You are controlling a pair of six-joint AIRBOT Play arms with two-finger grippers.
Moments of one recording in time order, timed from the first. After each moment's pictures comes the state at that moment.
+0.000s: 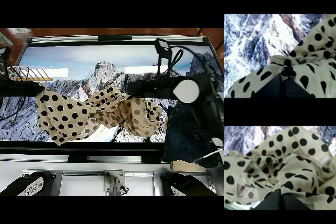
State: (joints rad) left arm 0.08 -1.06 1.19 1.24 -1.07 -1.33; right arm 0.45 -1.10 1.30 -1.35 1.00 1.82
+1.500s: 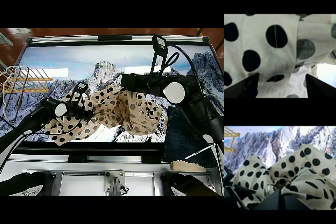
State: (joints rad) left arm -0.50 -1.30 0.98 1.44 -0.78 -1.49; right arm 0.48 -1.13 1.28 -1.34 0.80 1.91
